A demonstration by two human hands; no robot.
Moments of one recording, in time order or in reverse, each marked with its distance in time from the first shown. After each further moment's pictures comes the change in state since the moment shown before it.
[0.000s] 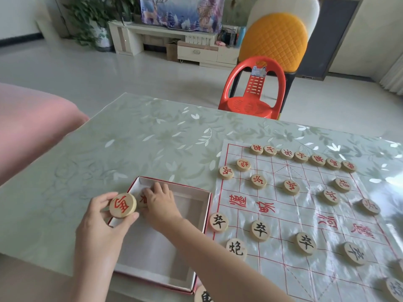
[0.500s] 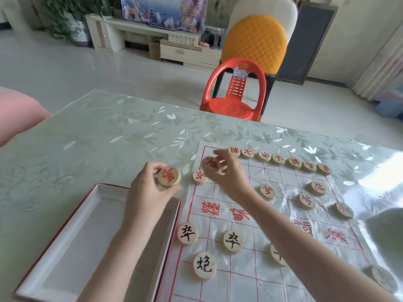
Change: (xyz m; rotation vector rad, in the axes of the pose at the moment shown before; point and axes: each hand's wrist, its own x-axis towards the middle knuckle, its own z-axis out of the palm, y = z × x) left_hand 0.024 0.066 0.131 0.009 -0.250 0.191; right_hand -0.038 0.150 -0.162 0.350 0.373 0.238
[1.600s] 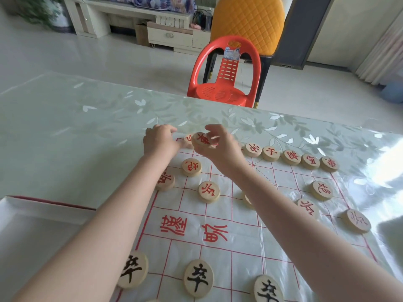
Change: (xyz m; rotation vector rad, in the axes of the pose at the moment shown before) left_hand 0.151 0.011 0.159 0.331 -0.142 -0.043; right_hand 0.083 0.070 -0.031 0.037 0.023 0.024
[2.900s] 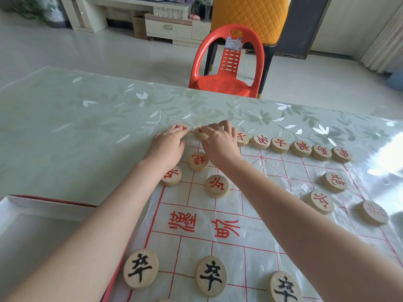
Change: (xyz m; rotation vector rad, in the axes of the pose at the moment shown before) left_hand -0.011 -0.024 0.009 0.188 -0.100 0.389; right_hand 0.028 0.029 0.035 -0.726 -0.001 -0.158
